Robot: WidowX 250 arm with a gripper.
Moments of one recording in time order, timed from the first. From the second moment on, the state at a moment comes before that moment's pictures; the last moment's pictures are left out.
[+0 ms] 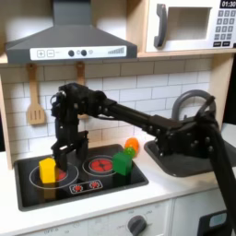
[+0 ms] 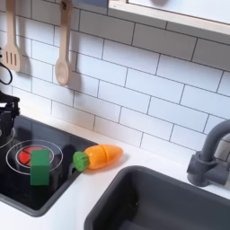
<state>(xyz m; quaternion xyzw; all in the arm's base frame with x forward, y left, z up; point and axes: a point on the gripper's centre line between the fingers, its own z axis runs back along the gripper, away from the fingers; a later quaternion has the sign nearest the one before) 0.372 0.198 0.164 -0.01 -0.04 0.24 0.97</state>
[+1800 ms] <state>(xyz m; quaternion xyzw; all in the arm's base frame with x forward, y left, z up) 0.355 0.195 0.196 -0.03 -0.06 0.27 0.96</state>
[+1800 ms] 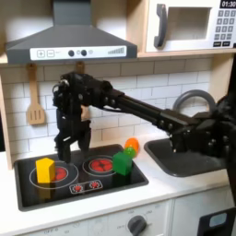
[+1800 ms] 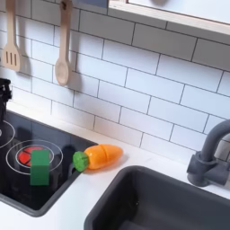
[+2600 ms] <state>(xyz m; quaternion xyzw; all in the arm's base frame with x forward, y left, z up) 0.377 0.249 0.183 -0.03 -0.04 0.31 0.95</state>
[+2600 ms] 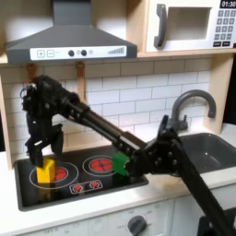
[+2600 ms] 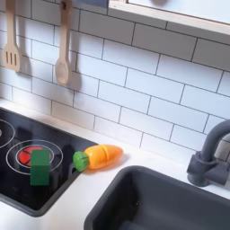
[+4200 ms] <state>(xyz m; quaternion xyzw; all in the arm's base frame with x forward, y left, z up) 0.356 0.230 0.173 -0.02 -0.04 0.28 0.96</state>
